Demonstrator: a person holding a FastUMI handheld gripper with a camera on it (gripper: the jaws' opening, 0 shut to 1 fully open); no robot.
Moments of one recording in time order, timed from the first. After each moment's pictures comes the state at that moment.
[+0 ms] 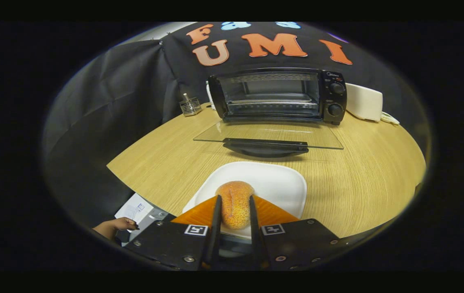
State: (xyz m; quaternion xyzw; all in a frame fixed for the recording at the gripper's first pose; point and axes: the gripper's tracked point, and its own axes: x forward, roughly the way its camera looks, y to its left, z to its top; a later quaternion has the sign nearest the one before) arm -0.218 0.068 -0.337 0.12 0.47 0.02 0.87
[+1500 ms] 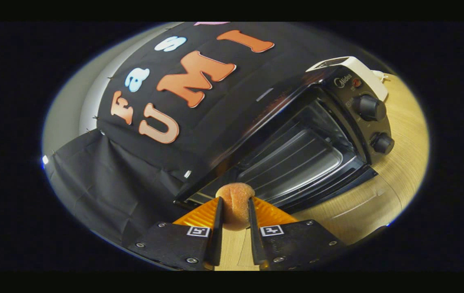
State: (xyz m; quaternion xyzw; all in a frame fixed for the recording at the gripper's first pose) arm 0.081 -0.008 -0.326 0.45 0.28 -0.11 0.84
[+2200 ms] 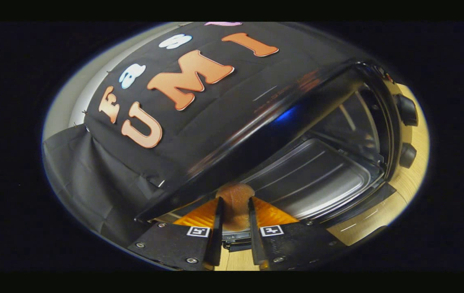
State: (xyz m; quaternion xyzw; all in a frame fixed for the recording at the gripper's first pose) arm 0.125 -0.024 -0.368 0.39 0.27 -0.15 0.87
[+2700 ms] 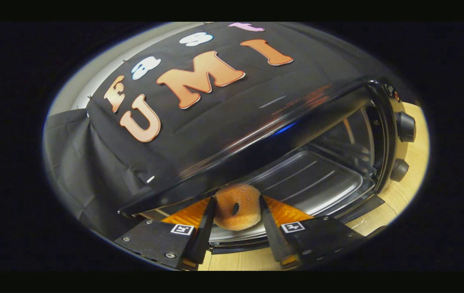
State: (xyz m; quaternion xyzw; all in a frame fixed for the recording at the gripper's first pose) arm 0.123 -0.030 -0.363 0.32 0.26 -0.17 0.90
